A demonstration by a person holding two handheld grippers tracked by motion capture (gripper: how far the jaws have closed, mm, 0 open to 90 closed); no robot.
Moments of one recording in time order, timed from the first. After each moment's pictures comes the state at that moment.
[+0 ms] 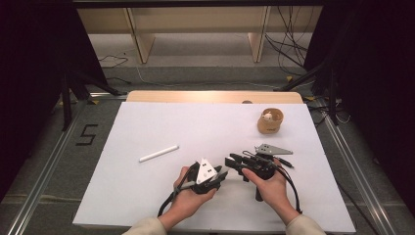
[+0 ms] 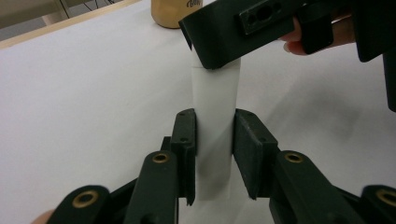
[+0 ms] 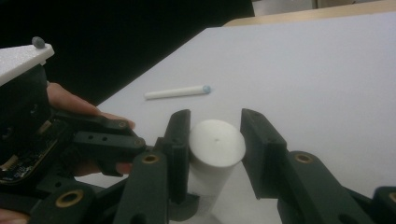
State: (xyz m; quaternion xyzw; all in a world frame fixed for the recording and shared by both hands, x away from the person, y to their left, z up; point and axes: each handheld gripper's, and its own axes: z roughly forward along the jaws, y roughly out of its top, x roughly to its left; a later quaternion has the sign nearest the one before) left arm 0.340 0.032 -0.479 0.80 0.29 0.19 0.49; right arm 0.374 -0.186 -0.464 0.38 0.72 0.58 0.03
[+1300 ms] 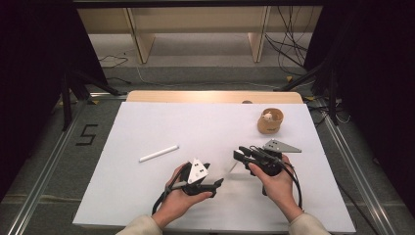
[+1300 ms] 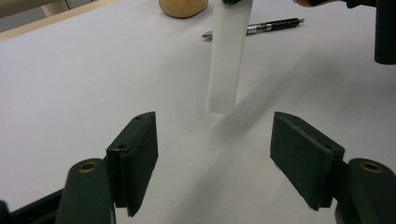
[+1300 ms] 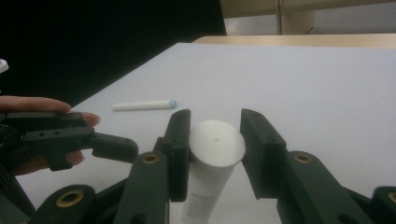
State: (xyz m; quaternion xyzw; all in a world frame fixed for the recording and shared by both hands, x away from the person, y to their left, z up) left arm 0.336 0.056 -0.473 0.81 0.30 0.18 0.47; right arm 0.379 -0.203 -0.453 0.39 0.71 0.57 0.11
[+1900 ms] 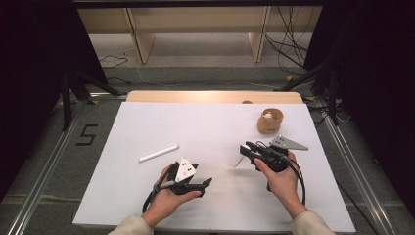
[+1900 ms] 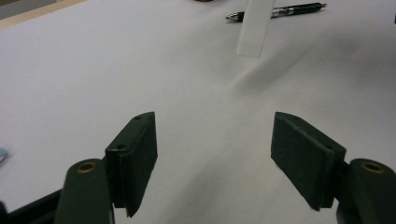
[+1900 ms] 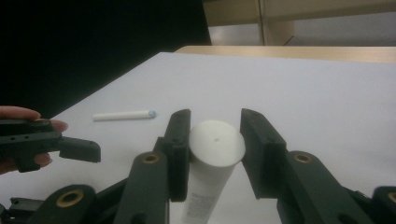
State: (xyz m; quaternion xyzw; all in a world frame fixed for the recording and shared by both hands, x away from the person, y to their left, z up) left arm 0.336 0.086 -0.474 0.81 0.32 0.18 0.45; right arm 0.386 -0.218 -0.447 0.41 0.70 0.57 0.13
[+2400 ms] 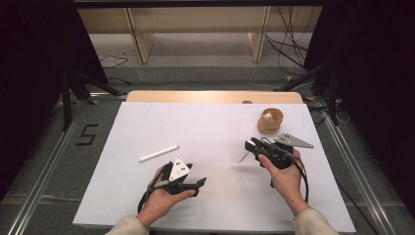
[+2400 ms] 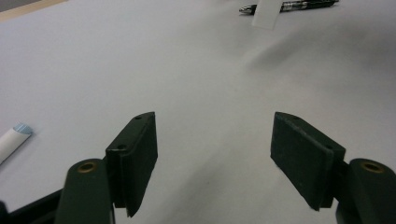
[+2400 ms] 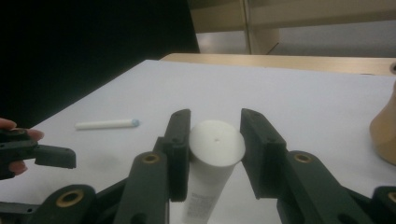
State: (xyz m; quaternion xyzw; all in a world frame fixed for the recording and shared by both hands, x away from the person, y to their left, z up) left arm 0.337 0.099 -0.475 0.81 0.34 0.18 0.45; right arm 0.392 -0.229 -0.442 0.42 0.69 0.57 0.16
